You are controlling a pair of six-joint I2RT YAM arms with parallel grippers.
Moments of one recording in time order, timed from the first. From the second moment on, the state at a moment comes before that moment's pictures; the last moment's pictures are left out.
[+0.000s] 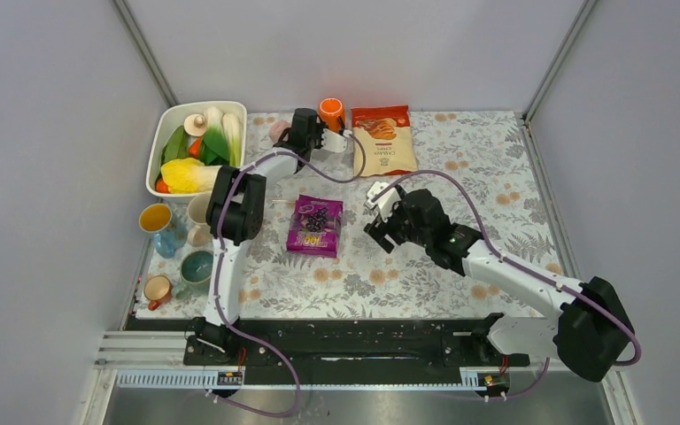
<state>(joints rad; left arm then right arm) -0.34 2.36 1.79 0.11 -0.17 1.55 0.75 1.21 0.77 -0.09 -0.01 -0.34</state>
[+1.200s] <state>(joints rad) -0.33 2.29 1.92 -0.37 0.11 0.48 0.50 2.22 1.43 0.52 -0.44 0.80</state>
